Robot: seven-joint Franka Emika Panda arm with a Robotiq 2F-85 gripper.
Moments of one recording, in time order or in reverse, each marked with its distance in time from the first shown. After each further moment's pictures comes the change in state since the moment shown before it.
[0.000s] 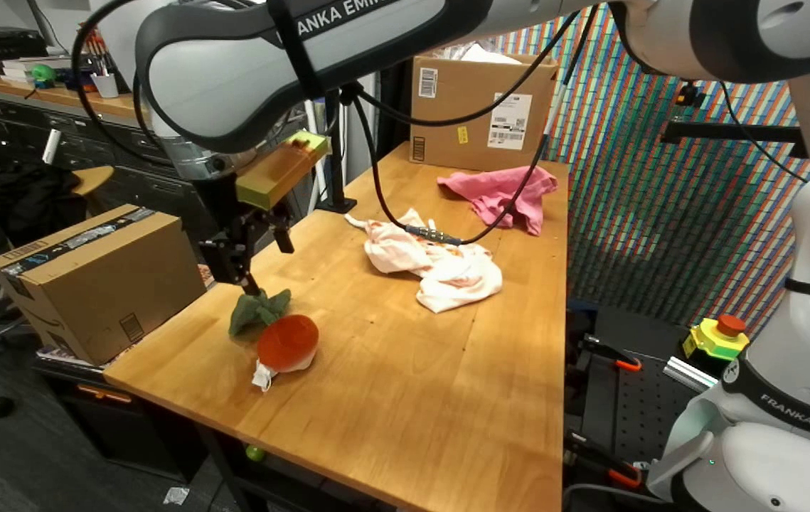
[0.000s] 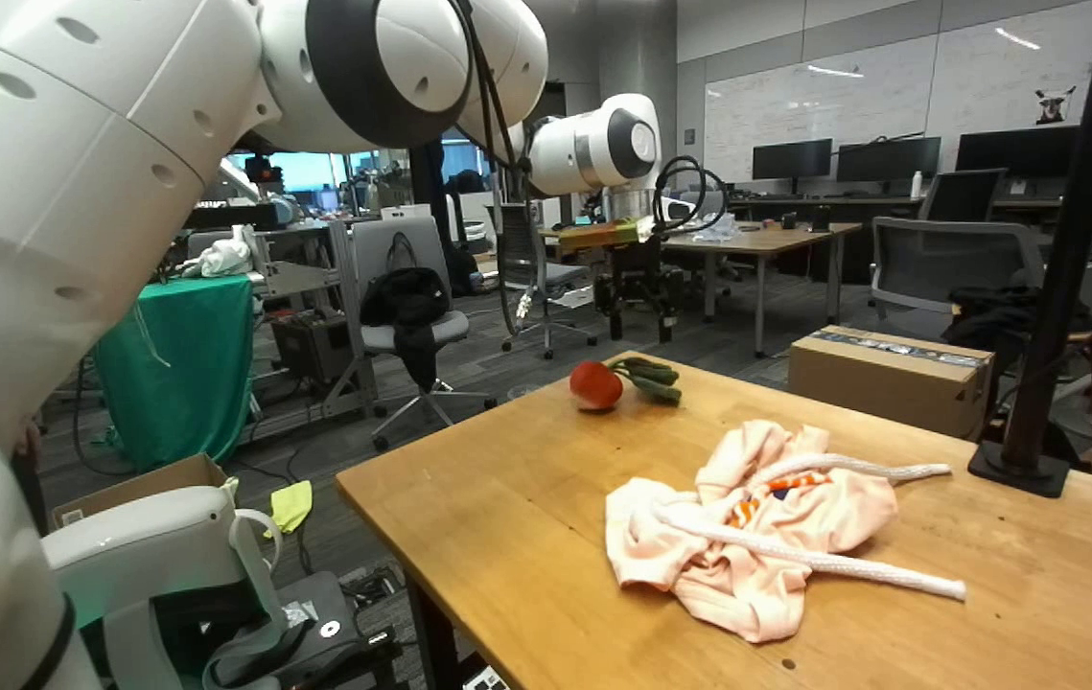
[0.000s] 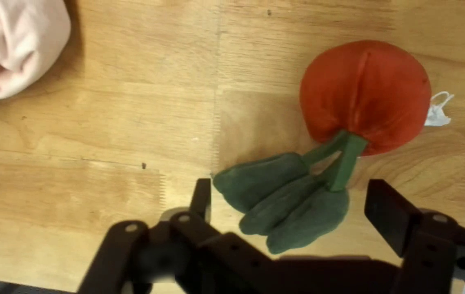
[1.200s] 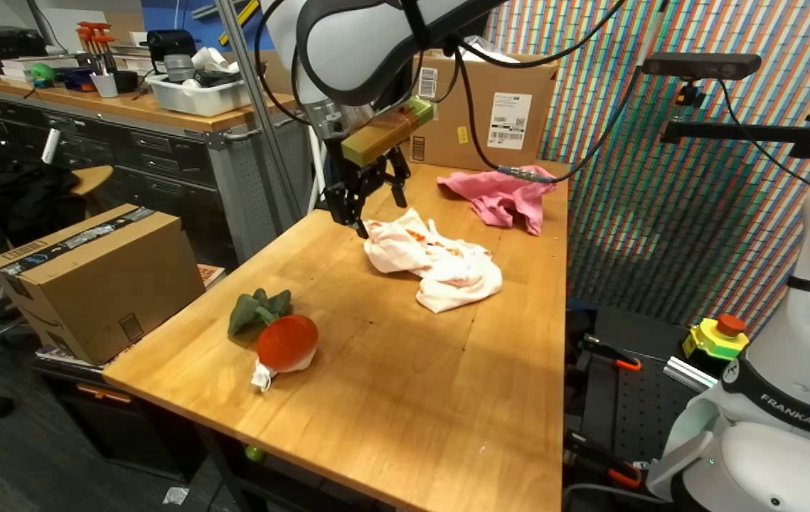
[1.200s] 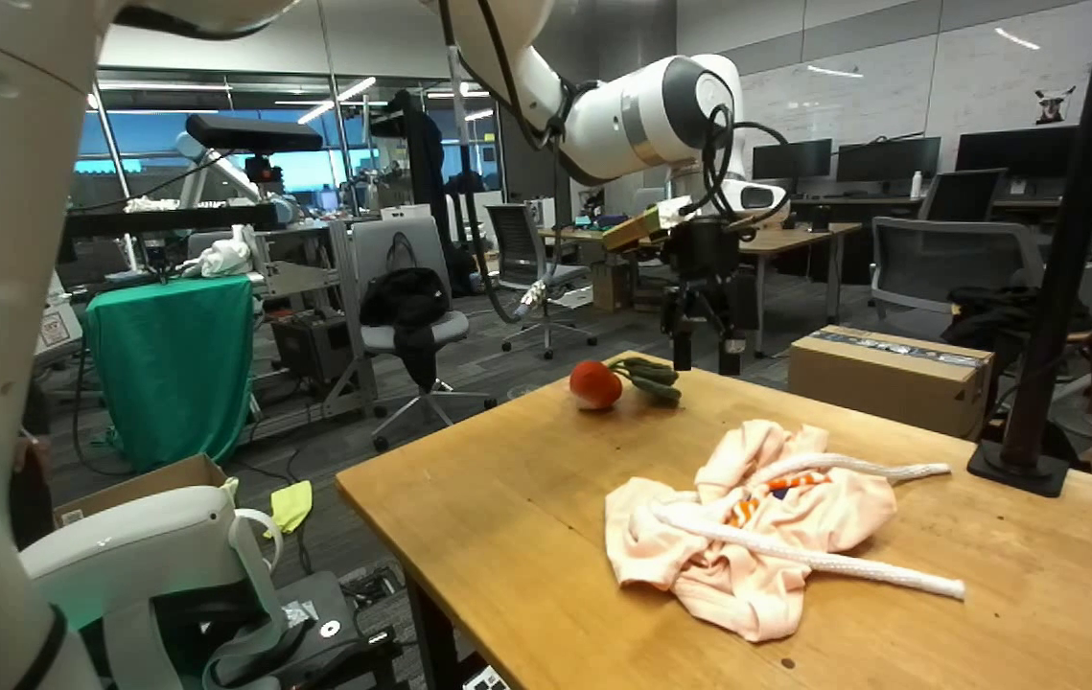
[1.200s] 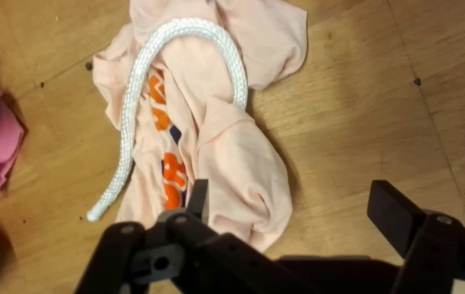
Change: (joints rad) arm -0.140 -0.303 -0.102 -0.431 -0.011 0.001 0.278
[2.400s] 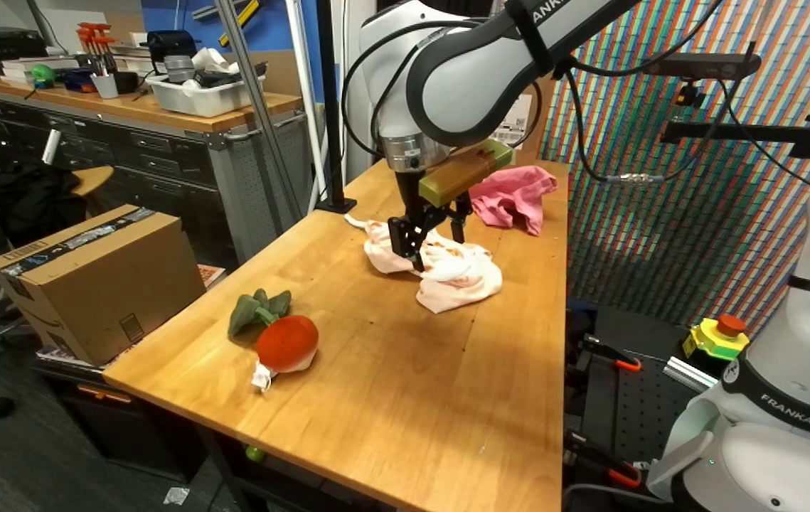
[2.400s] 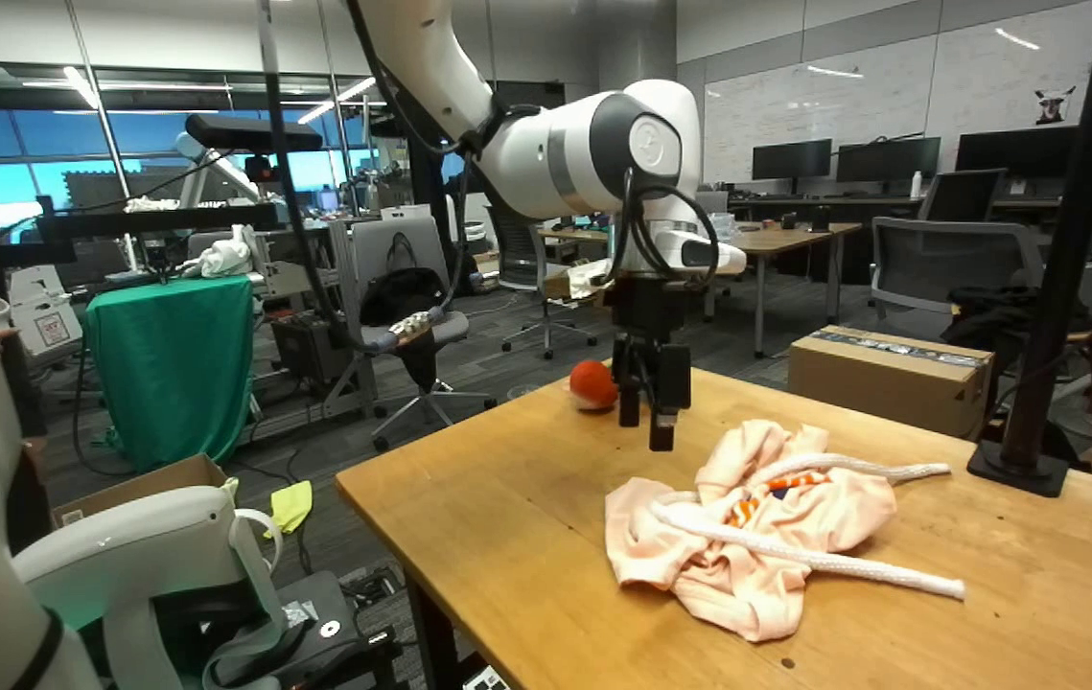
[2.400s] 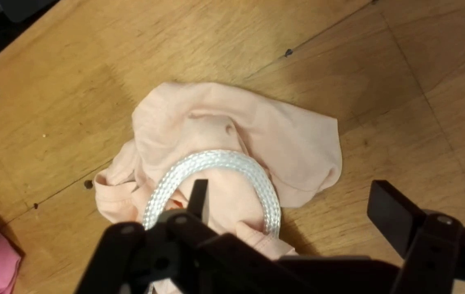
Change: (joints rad) arm -0.043 -0.283 0.017 -0.509 0.047 0.270 0.091
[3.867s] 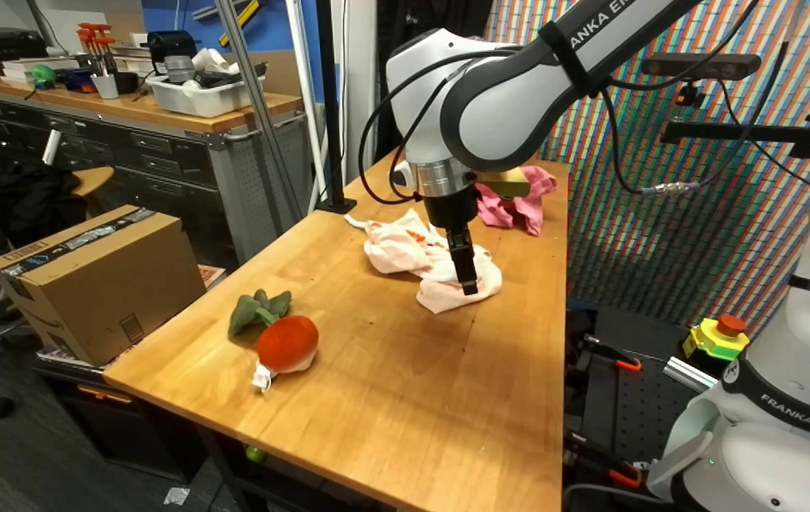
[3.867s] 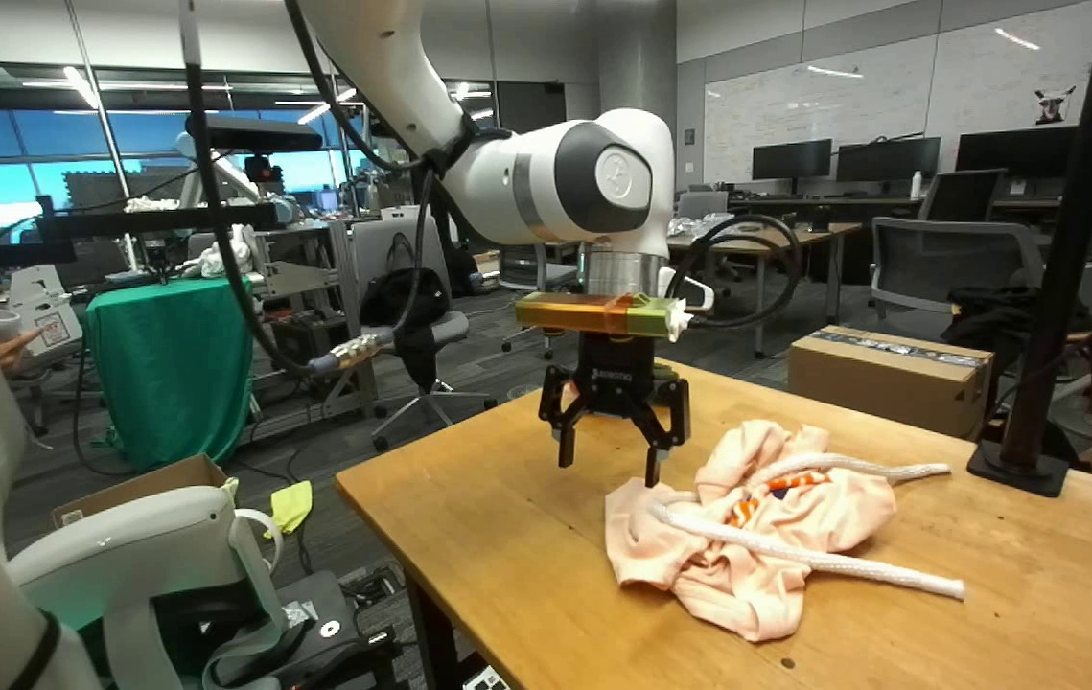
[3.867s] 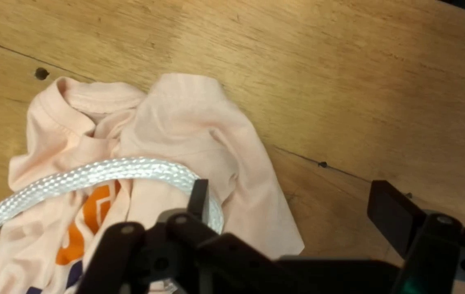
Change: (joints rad) arm -0.033 -0.064 0.041 -0.150 0.003 0.034 -0.868
